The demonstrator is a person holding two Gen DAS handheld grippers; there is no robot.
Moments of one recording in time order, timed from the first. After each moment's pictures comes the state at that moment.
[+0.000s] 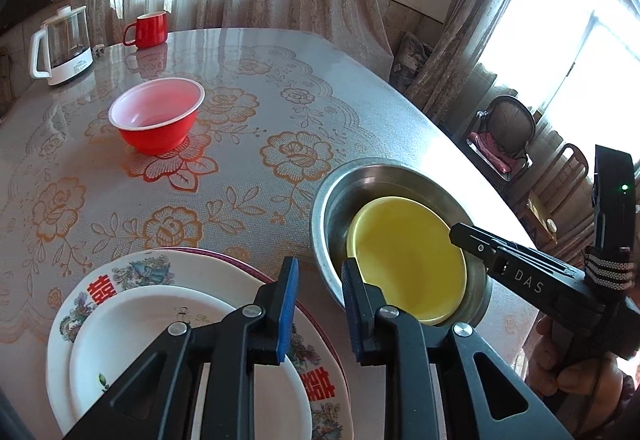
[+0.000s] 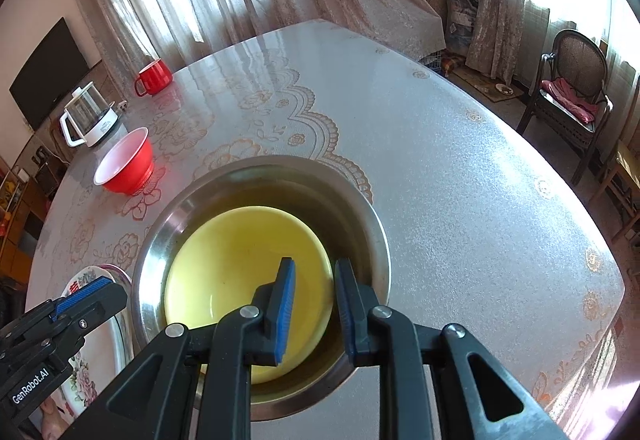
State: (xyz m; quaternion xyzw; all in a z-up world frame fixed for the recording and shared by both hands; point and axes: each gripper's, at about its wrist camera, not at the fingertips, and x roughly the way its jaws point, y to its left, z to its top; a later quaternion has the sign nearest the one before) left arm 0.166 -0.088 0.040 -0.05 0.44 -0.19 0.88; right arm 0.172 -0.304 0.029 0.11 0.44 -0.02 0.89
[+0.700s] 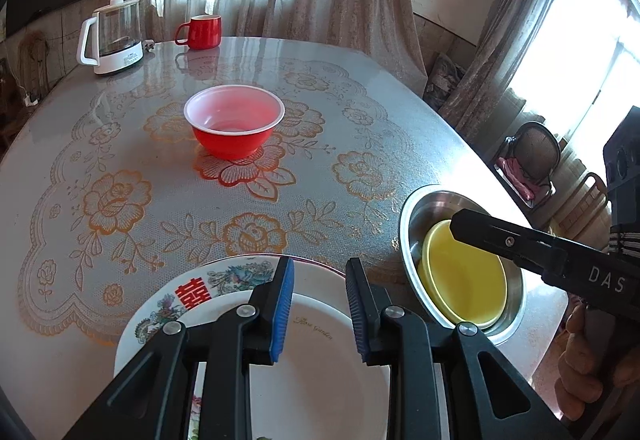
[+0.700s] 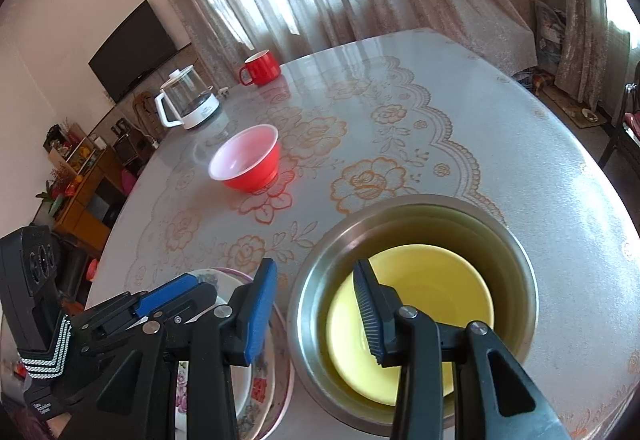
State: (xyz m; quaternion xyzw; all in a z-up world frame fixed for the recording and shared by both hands) left arm 0.171 -0.026 0.042 -0.08 0.43 -0.13 0.89; right arm 0.198 -0.229 0.057 0.12 0.44 0.17 0.88
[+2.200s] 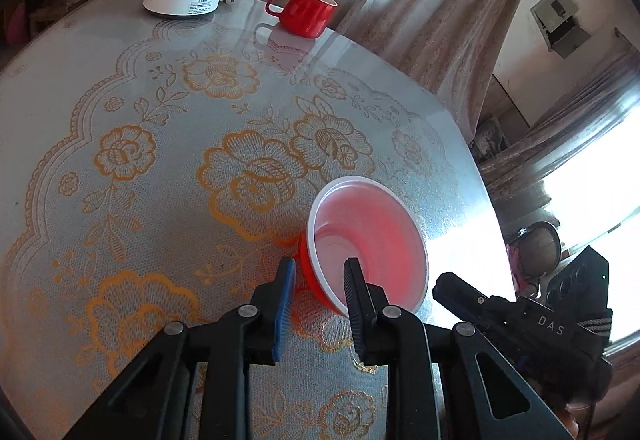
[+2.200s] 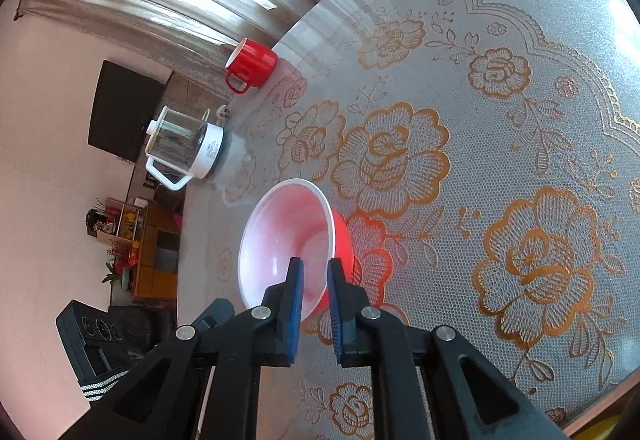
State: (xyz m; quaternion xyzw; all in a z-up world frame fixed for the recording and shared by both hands) left arm 0.356 0.098 0.016 -0.25 0.46 -0.07 0.85; right arm 0.387 -0.163 -0.003 0.32 0.50 0.18 0.79
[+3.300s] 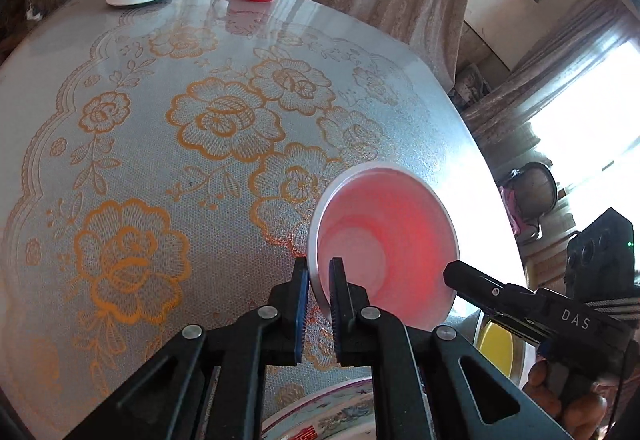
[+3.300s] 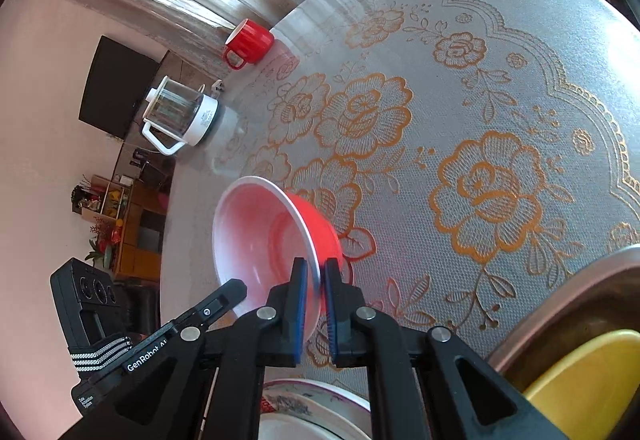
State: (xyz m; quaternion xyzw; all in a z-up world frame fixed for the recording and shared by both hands) left arm 0.300 0.059 0.019 -0.18 0.50 -0.12 0.84; right arm 0.319 -0.178 0.012 0.28 0.52 0.18 0.79
